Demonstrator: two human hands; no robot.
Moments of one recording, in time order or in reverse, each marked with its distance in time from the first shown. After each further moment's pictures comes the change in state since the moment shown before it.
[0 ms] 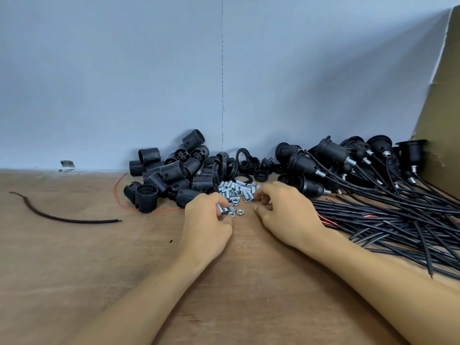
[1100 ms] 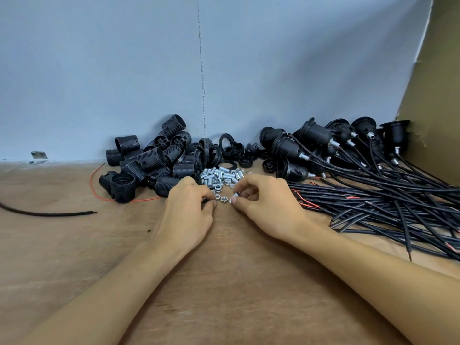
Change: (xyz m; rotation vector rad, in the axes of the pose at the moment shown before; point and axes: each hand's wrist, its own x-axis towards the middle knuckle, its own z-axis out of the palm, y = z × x) left_hand 0.005 -0.008 0.006 0.148 -0.024 0.133; right_hand -0.016 -0.011 -0.011 0.382 -0.090 0.138
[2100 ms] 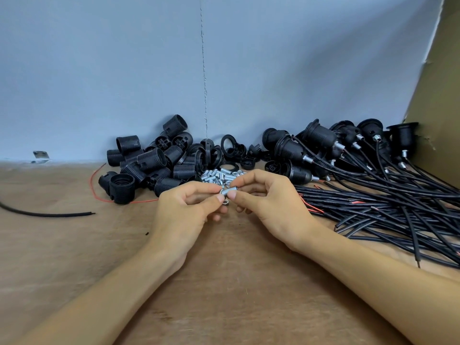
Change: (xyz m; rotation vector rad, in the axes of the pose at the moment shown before) left_hand -0.015 0.016 -0.008 -0.968 -0.024 -0.389; right_hand -0.005 -0.001 -0.003 0.645 -0.061 0.033
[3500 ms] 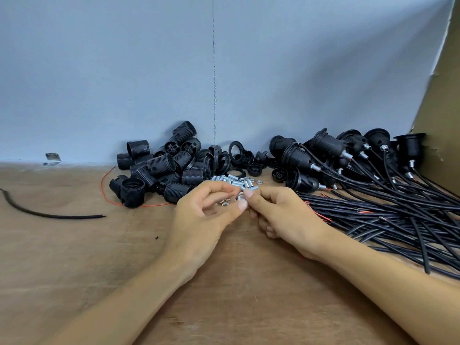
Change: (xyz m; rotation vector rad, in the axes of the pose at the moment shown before) left_hand -0.007 0.002 0.003 0.006 -0.110 0.132; right_hand -0.002 -0.009 -0.003 -0.060 -0.121 0.152
